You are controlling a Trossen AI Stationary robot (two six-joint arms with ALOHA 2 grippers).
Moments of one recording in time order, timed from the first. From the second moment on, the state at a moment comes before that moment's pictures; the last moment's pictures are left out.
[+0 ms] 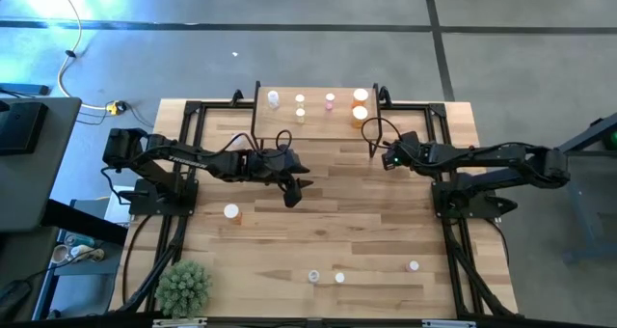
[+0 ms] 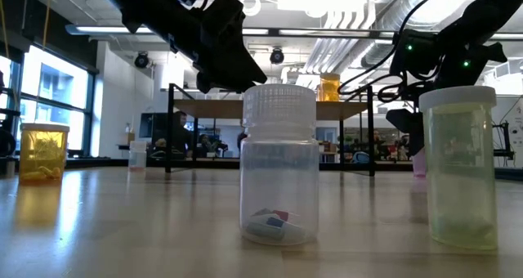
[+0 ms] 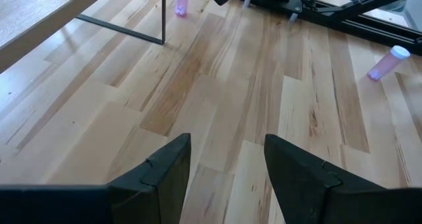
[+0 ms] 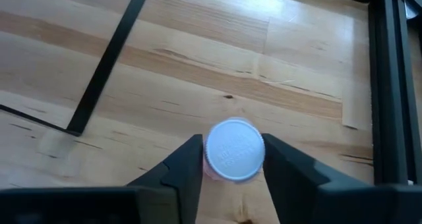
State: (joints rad) left arm 0.15 1.52 0.83 0.13 -0.12 -0.26; right arm -0.36 1.12 0.43 -0.49 0.60 0.80
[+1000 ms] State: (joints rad) left arm 0.15 1.52 0.83 0.12 -0.11 -0.26; right arm -0.07 0.96 0.49 -0.66 0.39 0.94
